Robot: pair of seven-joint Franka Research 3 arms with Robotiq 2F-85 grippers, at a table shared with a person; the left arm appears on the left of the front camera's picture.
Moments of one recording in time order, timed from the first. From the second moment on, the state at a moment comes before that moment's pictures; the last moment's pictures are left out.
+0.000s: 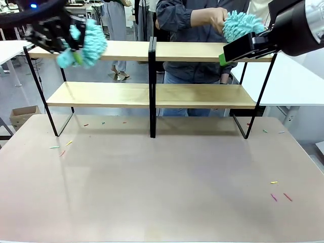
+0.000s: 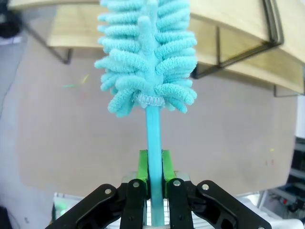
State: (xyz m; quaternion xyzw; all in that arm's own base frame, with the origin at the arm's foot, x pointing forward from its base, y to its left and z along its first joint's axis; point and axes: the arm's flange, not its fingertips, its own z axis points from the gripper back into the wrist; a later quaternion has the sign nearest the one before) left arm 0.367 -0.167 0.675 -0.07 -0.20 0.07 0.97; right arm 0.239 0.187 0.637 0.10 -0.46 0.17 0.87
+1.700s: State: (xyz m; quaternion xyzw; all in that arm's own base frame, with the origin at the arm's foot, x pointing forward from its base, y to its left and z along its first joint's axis) left arm 0.292 -0.059 0.715 -0.21 -0.29 -0.07 0.93; right arm 0.239 0.187 0.637 0.10 -0.46 0.17 0.87
